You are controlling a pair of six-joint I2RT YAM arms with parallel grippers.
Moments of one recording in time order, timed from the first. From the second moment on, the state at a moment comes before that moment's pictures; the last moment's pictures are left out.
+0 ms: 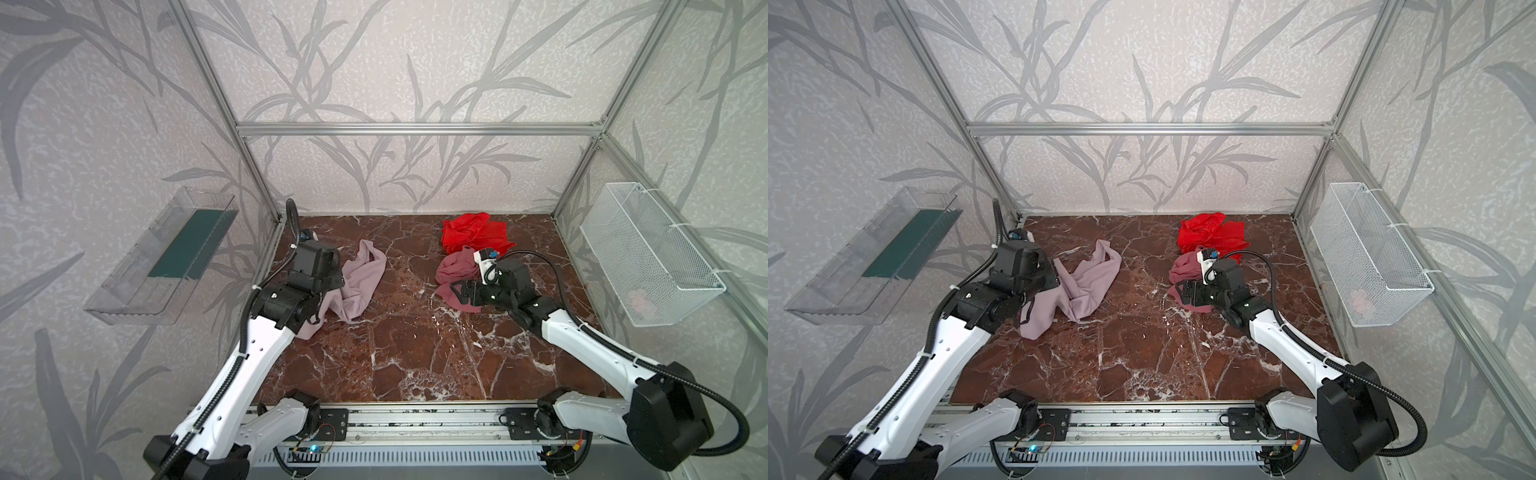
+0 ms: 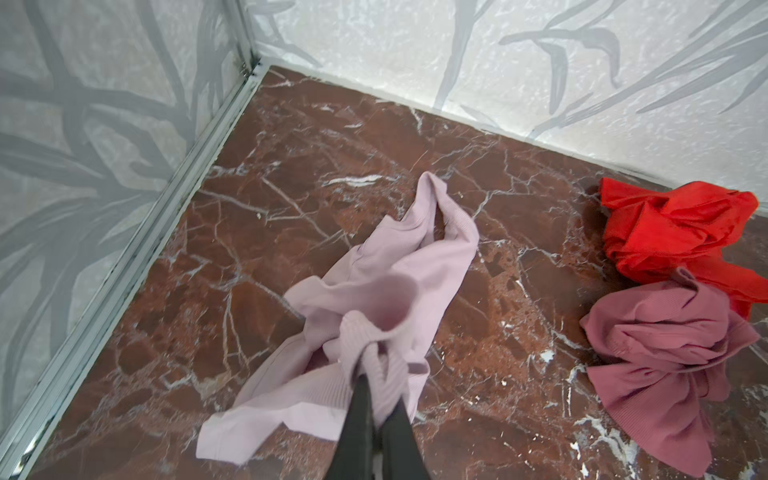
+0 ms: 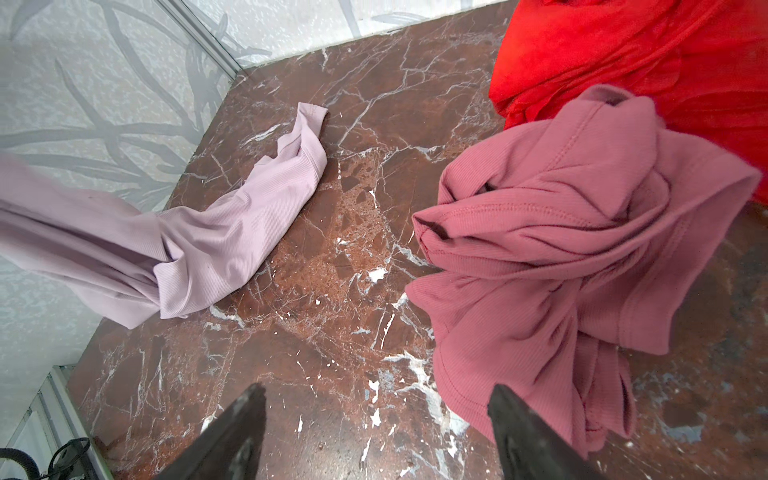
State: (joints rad) left arm -0.35 1.09 1.22 -0.84 -0.36 -0.50; right arm 0.44 1.22 0.75 -0.12 -0.24 0.39
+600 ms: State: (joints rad) left arm -0.35 1.84 1.83 -0.68 -0.33 -0.33; right arm 0.44 1.26 0.75 -0.07 -0.25 0.42
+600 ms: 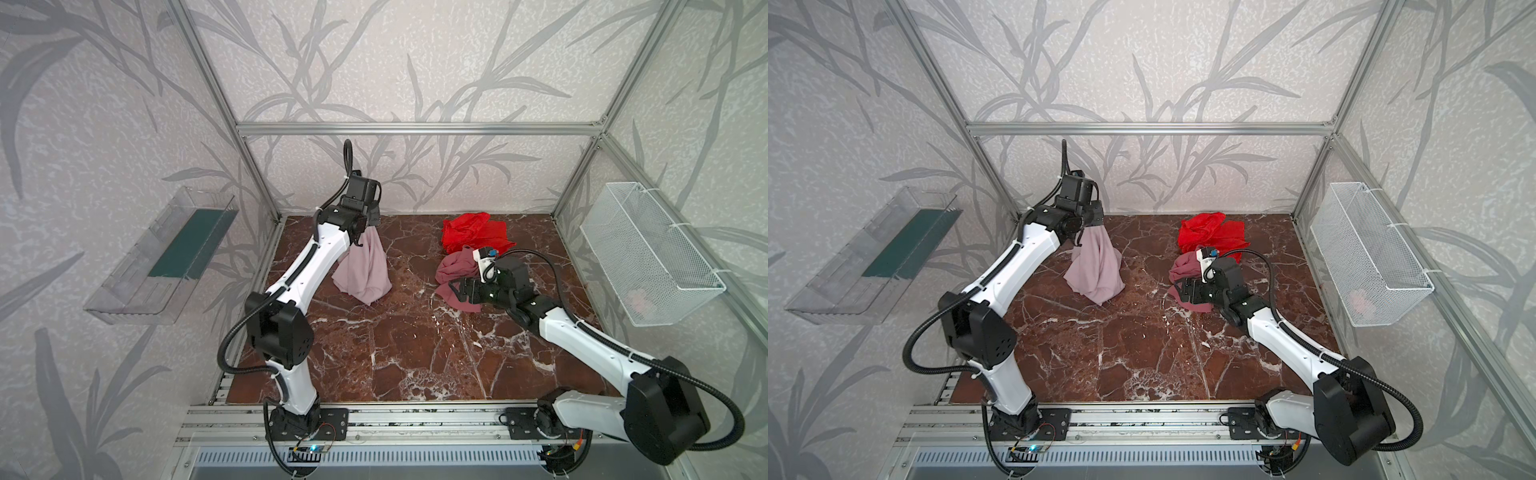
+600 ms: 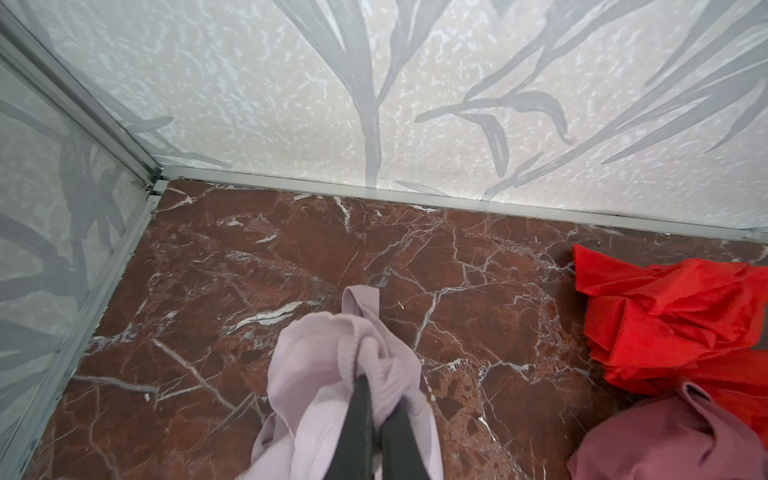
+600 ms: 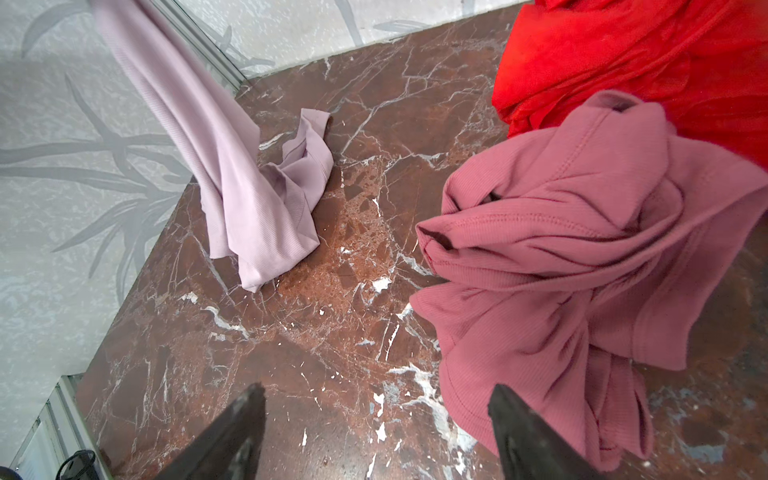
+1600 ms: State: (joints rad) left arm -0.55 1.65 1.25 -0.67 -0.36 -0.40; right arm 0.44 1.27 0.75 -0.08 -0.25 0.40
